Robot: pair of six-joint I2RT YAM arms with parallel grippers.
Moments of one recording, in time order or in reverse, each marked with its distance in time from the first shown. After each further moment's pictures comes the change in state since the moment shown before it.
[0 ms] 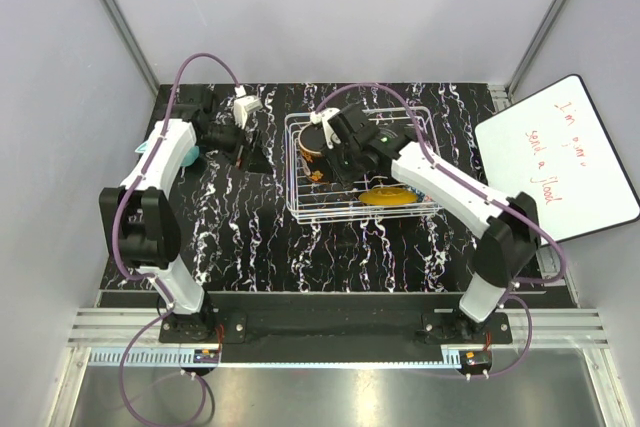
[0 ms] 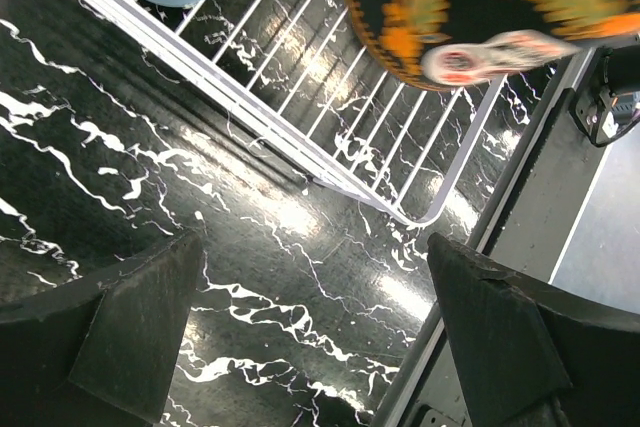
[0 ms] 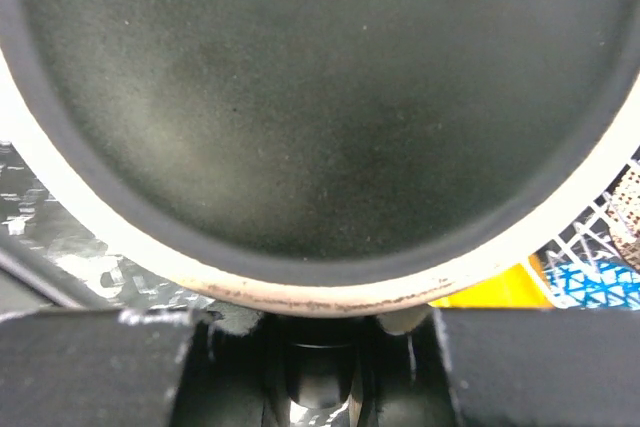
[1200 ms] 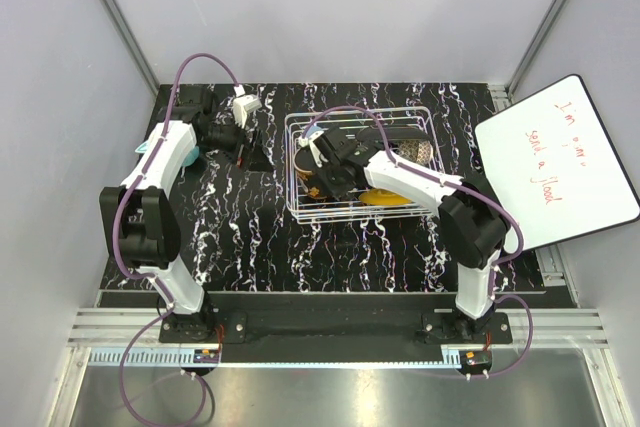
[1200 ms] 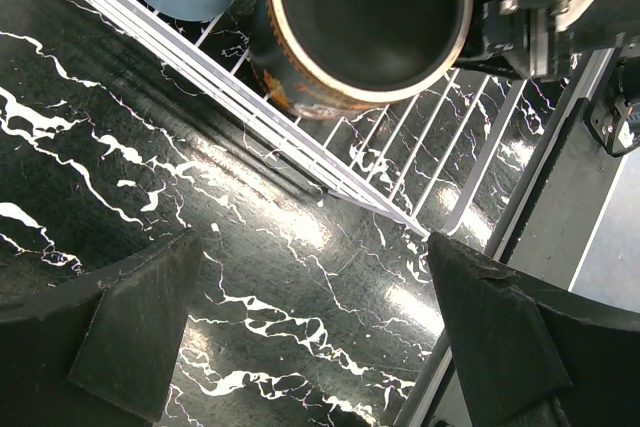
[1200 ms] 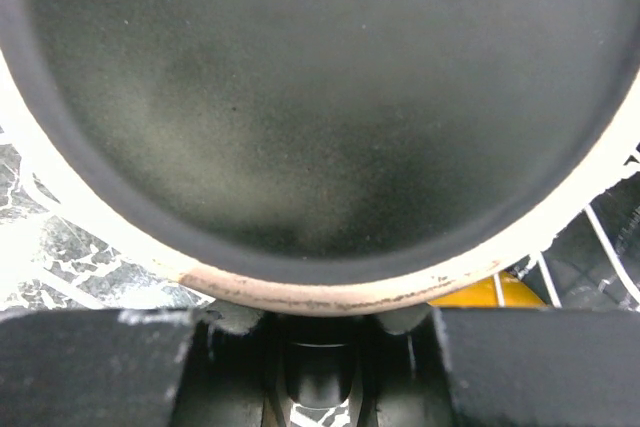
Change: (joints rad) left arm 0.005 0.000 -0.035 0.077 0.004 -0.014; right arm 0.010 0.207 -0.115 0.206 0.052 -0.090
